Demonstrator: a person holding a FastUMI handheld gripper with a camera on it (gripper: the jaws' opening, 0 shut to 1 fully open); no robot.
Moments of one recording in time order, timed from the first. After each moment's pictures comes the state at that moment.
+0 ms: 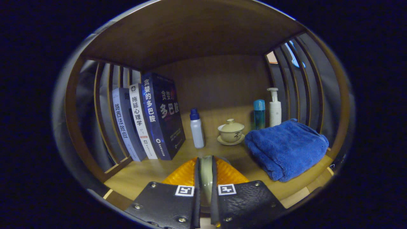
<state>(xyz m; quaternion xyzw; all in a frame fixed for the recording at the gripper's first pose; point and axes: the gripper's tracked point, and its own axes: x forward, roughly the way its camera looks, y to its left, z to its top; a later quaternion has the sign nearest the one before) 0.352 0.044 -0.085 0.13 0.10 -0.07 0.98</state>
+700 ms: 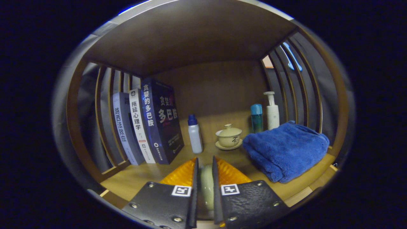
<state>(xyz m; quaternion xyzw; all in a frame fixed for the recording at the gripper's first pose) 0.354 0.035 -0.094 0.13 0.08 -0.08 0.98</state>
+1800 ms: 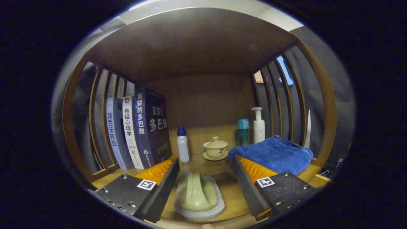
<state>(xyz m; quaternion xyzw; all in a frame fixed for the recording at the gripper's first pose) 0.342 0.013 -0.061 0.09 0.02 -0.13 0.99</state>
